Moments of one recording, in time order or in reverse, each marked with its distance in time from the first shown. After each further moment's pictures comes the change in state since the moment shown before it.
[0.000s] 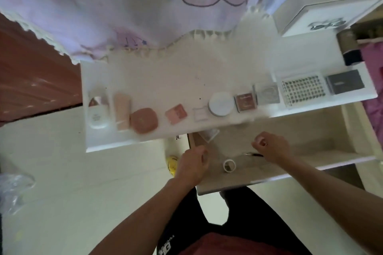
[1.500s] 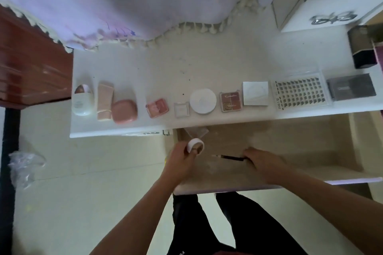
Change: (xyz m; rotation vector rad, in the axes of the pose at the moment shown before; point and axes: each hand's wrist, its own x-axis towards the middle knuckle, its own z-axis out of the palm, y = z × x) left_hand 0.019 0.019 0.052 -0.260 0.237 -0.199; right_hand 0.020 0.062 0.009 -0.295 -0.292 -0.490
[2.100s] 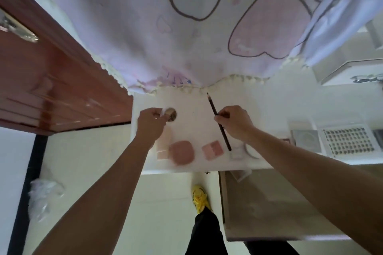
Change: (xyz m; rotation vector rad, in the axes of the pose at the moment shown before) left_hand 0.127 0.001 -0.282 -0.353 0.334 -0.053; right_hand 0.138 -0.251 -0.181 0.500 0.472 0.072
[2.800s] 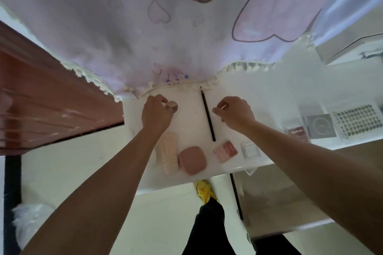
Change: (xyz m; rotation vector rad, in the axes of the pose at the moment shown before) left_hand 0.086 -0.003 0.023 0.535 -0.094 0.285; right_hand 0.045 -0.012 0.036 -0.050 0.106 0.218
